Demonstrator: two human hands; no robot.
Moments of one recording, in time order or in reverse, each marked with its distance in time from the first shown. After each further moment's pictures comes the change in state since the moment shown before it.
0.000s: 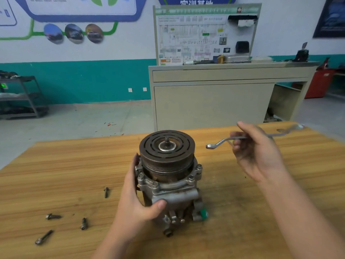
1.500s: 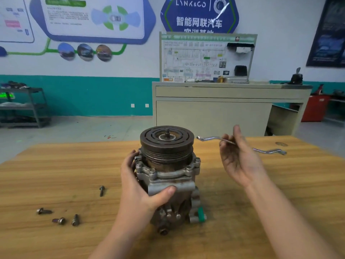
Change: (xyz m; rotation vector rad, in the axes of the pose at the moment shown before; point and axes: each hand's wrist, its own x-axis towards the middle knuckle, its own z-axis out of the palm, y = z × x) left_hand -0.006 0.005 0.019 -0.086 0.148 0.040; right_hand 0.005 0.039 -0.014 0.248 -0.108 0.064
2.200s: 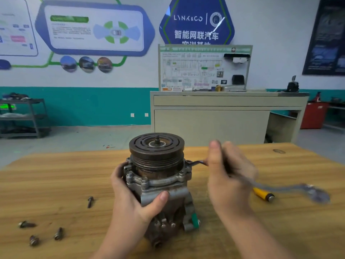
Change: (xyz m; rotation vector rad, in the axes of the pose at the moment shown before) left_hand -0.001 0.008 0.021 -0.052 0.045 0.039; right_hand -0.044 0.024 0.015 -0.912 -0.222 -1.218
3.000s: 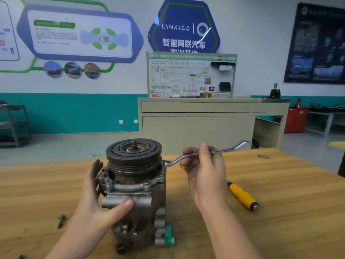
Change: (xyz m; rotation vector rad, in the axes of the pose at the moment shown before) left_hand 0.029 -0.006 -0.022 0.151 -0.119 -0.091; right_hand 0.012 0.044 0.008 0.704 0.223 0.831
